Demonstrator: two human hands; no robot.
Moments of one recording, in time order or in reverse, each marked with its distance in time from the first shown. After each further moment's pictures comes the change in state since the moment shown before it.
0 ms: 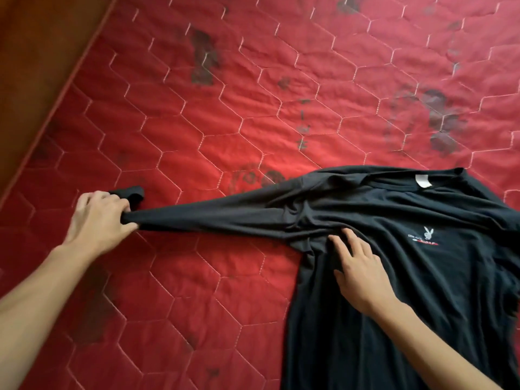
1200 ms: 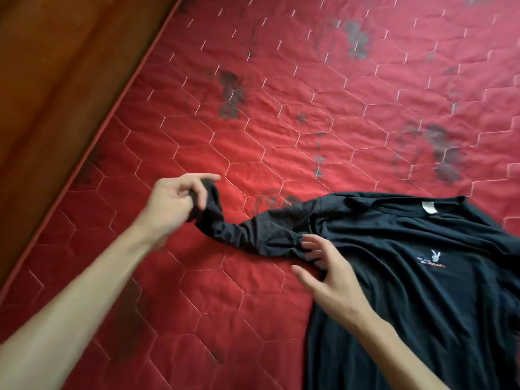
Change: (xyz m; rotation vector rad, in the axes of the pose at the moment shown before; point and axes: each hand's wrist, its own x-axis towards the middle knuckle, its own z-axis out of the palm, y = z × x) left_hand -0.013 0.052 -0.131 -1.479 0.100 0.050; right_hand -0.004 -0.129 -0.080 0.935 0.177 -0.133
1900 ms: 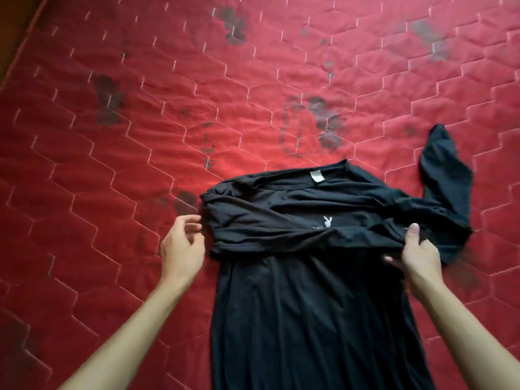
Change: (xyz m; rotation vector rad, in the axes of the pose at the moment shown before) left_hand -0.046 -0.032 0.254 0.396 0.199 -0.060; right_hand -0.064 0.209 -0.271 0.367 0.799 0.785
